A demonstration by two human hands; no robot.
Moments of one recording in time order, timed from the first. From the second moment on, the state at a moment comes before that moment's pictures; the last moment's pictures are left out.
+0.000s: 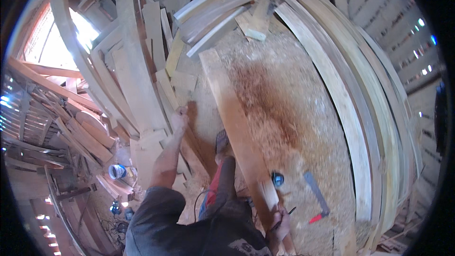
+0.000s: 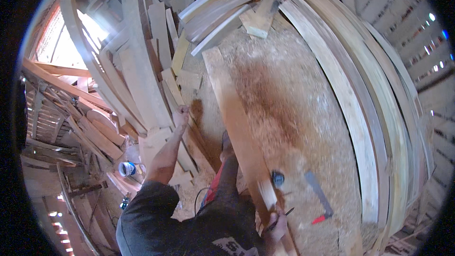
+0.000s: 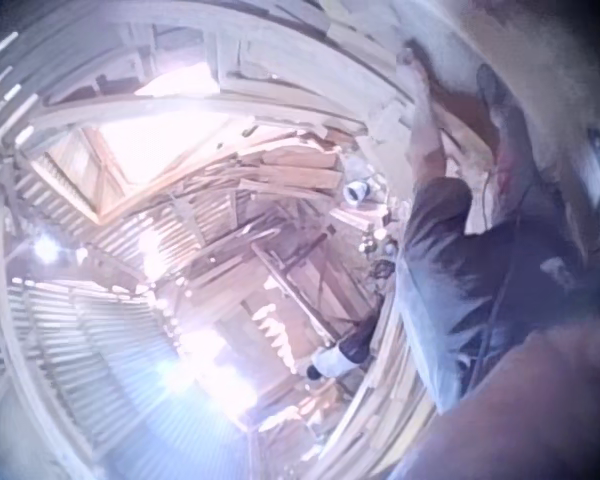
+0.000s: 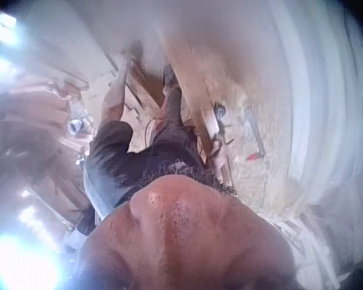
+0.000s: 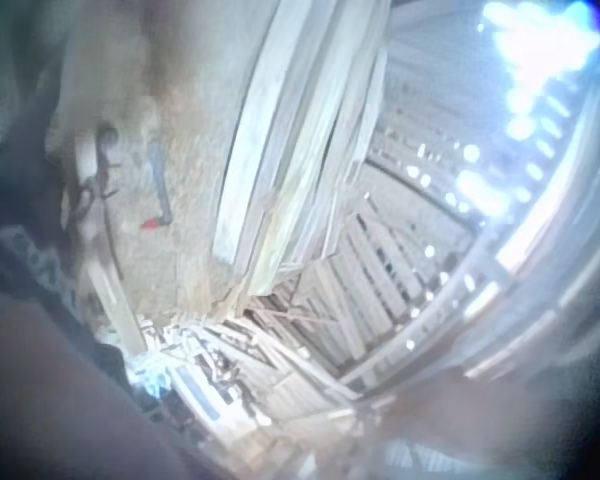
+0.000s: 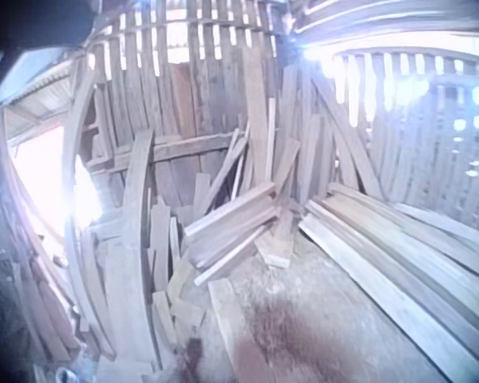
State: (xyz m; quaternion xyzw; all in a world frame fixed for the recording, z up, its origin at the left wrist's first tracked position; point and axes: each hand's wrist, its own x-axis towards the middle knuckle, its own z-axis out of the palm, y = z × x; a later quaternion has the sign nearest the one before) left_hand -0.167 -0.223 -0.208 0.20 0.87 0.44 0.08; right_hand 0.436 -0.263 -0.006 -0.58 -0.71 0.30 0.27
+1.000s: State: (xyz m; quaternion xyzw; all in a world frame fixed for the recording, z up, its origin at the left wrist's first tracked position) left_hand -0.635 0.328 -0.025 0.48 0.85 0.21 0.04; right_hand 0.255 -0.164 0.027 -0.72 -0.67 0.10 -0.12
